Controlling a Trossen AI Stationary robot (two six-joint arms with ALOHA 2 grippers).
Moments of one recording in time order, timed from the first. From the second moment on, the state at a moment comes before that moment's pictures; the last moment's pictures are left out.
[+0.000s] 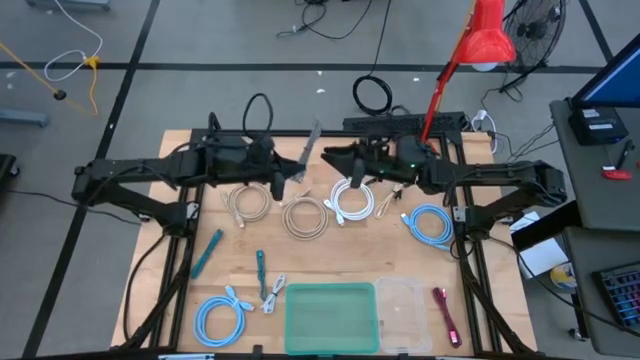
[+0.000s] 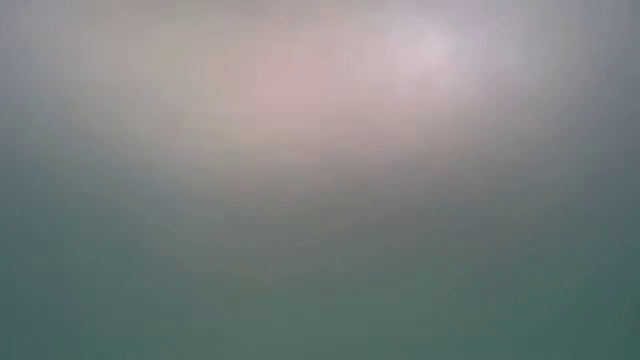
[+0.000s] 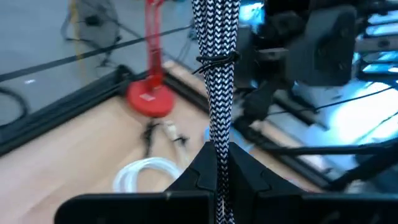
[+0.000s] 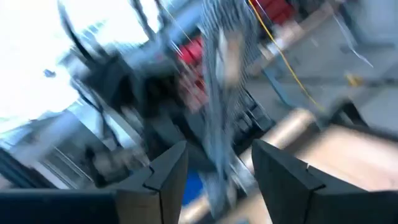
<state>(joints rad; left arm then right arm) 0.09 1.20 1.17 -0.23 -0.15 -0.50 -0.12 1.38 1.10 0.41 0.08 0.69</state>
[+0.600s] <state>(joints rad) 0.06 1.27 1.17 -0.14 -0.13 -0.49 -0.10 1.45 1.10 0.48 0.08 0.69</state>
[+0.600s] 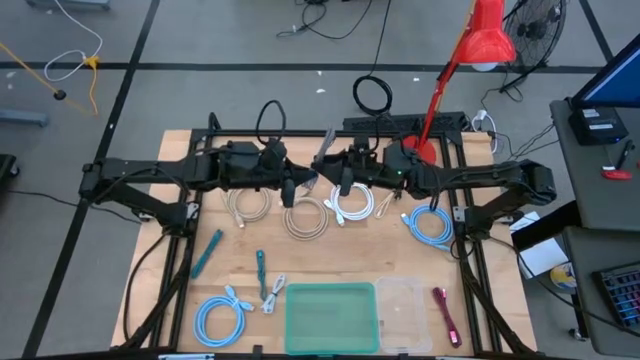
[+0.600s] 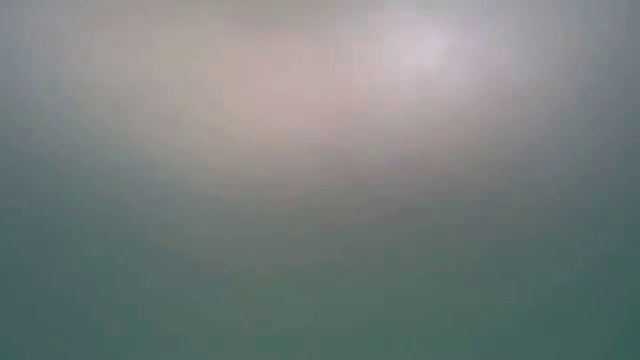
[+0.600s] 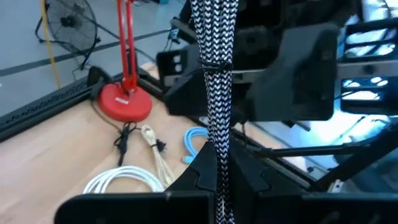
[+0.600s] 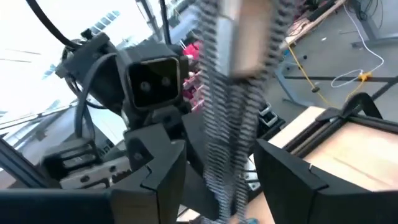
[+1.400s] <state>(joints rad) 0.07 1.27 1.17 -0.18 -0.09 -0.48 -0.10 1.44 1.10 0.47 0.08 0.62</state>
